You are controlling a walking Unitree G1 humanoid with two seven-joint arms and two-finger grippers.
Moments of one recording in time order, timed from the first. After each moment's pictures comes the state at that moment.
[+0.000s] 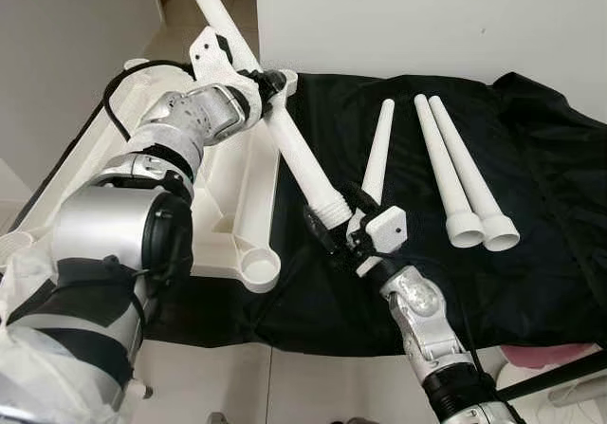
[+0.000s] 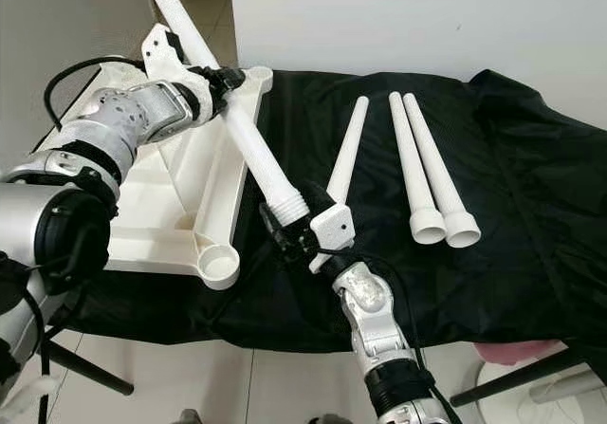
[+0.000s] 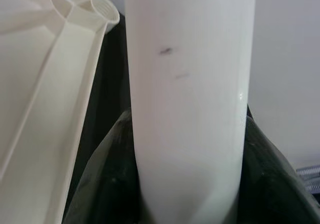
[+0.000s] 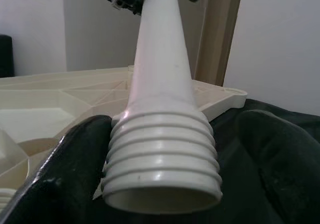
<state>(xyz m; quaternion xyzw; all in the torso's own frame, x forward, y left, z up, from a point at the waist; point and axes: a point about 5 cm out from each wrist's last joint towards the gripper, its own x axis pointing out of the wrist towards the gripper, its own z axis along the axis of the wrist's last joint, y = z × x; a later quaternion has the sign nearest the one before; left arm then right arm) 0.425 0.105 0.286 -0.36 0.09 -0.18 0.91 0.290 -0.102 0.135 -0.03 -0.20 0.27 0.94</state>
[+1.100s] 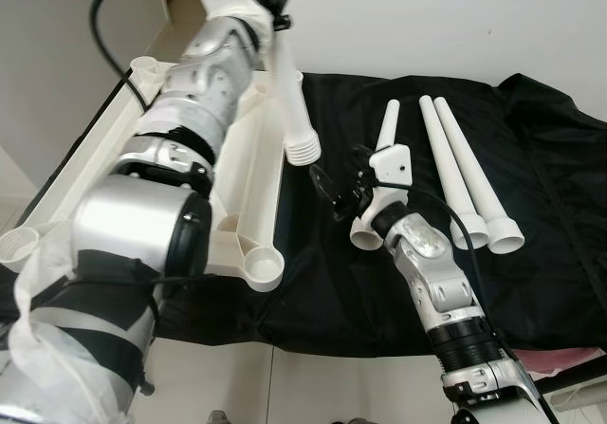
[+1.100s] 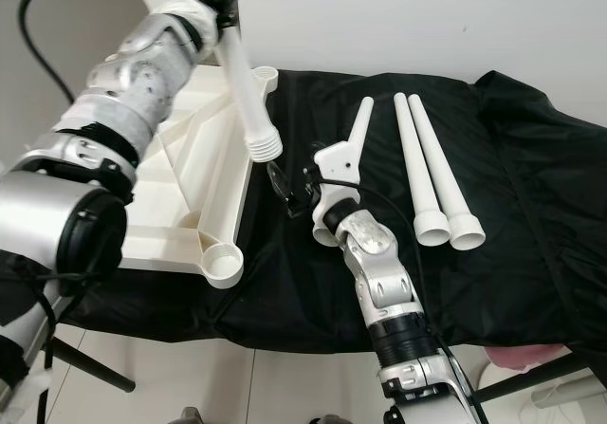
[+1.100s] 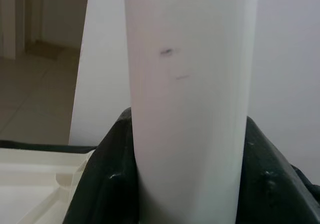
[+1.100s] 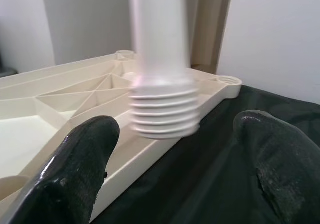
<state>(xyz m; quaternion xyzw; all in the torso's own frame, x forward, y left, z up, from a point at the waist) 0.414 0.067 0.354 -0.14 -0.15 -0.21 0.96 0.326 -0.092 0.188 -0.04 -0.12 0.26 0.96</state>
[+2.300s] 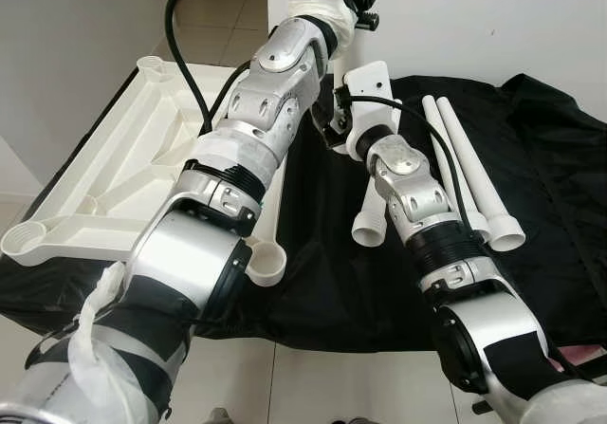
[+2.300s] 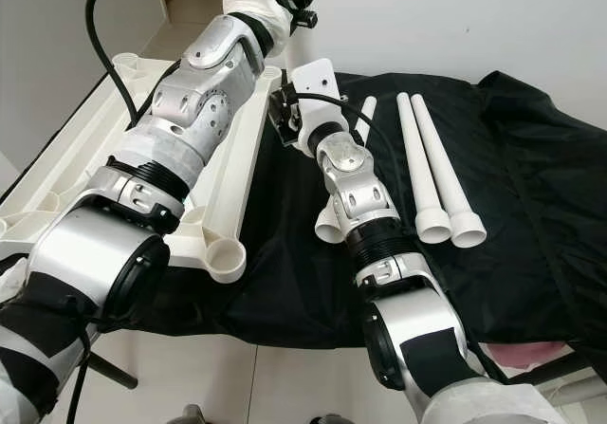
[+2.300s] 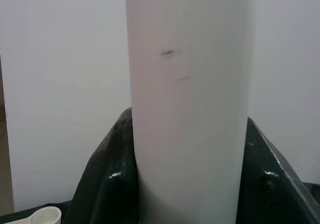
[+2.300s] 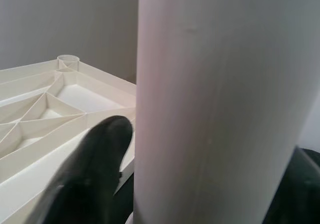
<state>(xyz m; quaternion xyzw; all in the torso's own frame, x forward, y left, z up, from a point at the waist) 0.376 0.004 0.367 -0.08 -0.24 -0.31 0.92 0.390 -0.076 0.245 -0.10 -0.12 0.17 0.97</state>
